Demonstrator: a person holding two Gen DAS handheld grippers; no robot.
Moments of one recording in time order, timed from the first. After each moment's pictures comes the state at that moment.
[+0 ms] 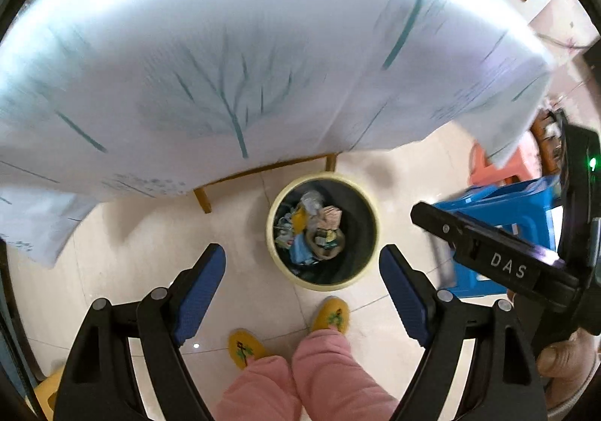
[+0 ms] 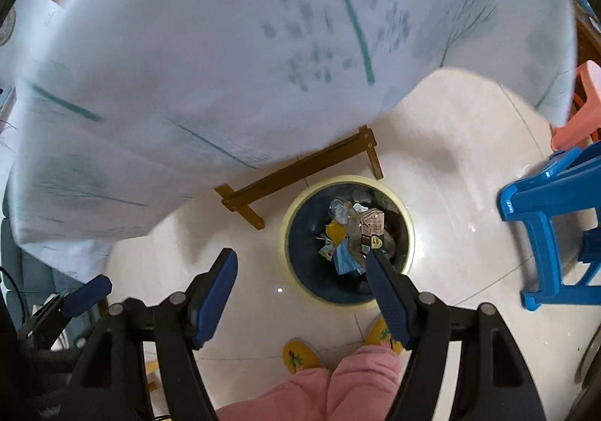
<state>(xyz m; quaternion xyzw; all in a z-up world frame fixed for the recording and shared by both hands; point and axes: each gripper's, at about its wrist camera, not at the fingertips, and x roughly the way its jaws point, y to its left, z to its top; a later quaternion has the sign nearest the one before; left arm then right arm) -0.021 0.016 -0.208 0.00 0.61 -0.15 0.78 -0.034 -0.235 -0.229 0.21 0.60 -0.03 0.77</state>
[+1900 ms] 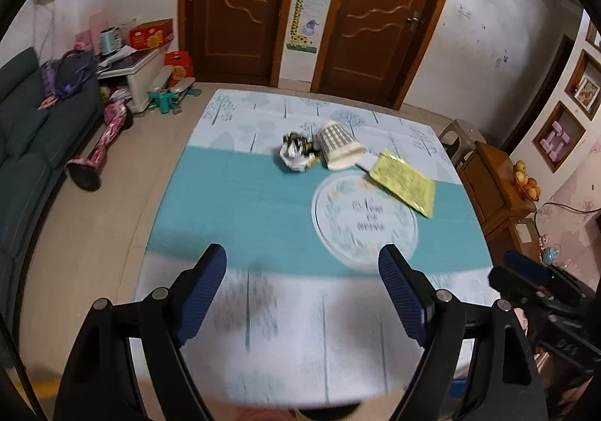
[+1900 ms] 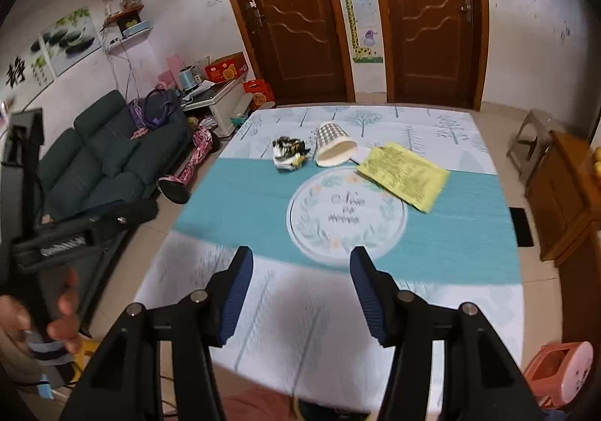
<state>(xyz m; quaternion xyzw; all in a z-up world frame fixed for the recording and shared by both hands) 0.167 0.127 0.071 -0.09 0.43 -0.02 0.90 0.163 -0.158 0.076 0.01 0.43 0.18 0.88</state>
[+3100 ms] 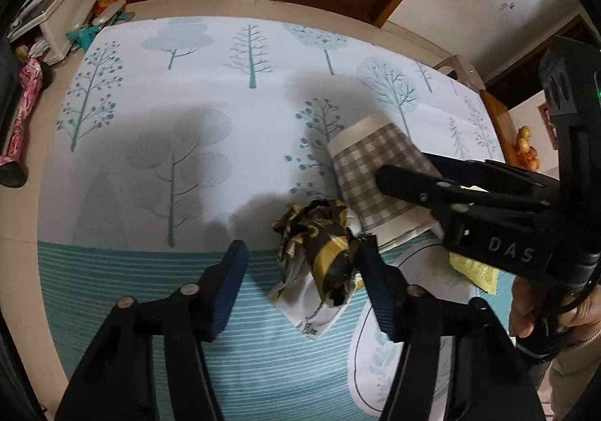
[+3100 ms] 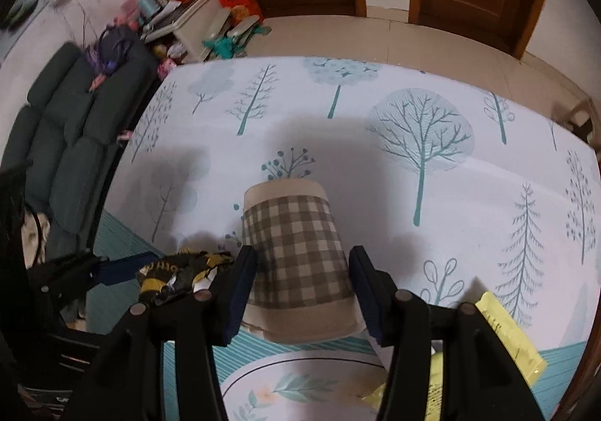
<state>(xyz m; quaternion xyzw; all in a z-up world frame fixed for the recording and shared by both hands) 0.492 0.136 -0.091 -0.11 0.59 -0.13 0.79 0.528 -0.060 -0.088 -0.04 0.60 0.18 0.78</state>
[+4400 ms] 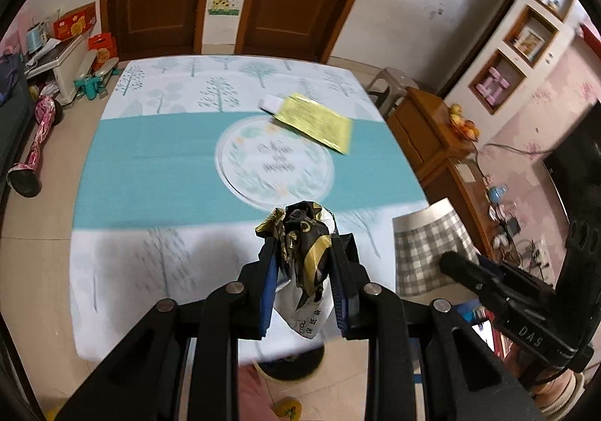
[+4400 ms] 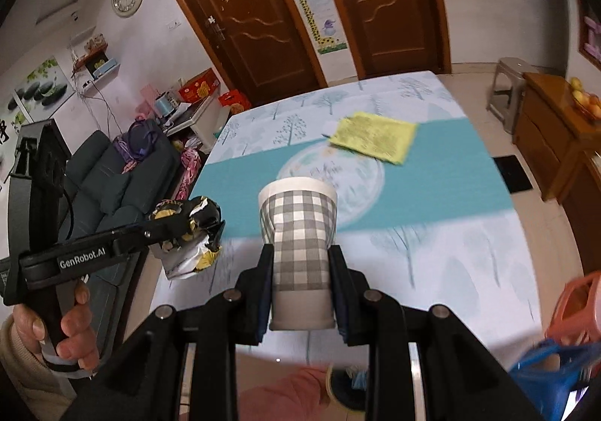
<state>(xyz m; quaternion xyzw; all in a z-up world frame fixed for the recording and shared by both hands) 0.112 0.045 0.068 -0.08 0.48 -0.17 0.86 0.091 -0.206 0.065 0.10 0.45 0.13 0.88</state>
